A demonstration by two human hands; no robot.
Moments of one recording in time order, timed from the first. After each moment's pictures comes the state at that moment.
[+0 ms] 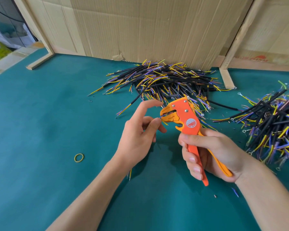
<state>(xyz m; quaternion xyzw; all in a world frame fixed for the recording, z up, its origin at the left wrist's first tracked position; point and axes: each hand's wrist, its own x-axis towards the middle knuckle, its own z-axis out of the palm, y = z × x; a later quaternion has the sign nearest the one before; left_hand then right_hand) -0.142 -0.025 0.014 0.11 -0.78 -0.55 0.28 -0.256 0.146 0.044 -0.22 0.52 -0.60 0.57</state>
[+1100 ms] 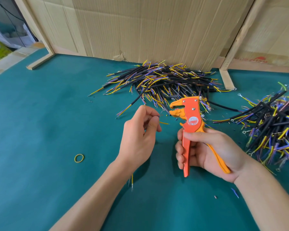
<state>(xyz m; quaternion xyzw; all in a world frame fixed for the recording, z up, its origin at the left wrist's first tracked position) -0.146 -0.018 0.014 0.18 -0.79 -0.48 0.34 -0.259 0.143 0.041 -0.19 0.49 -0.64 0.56</state>
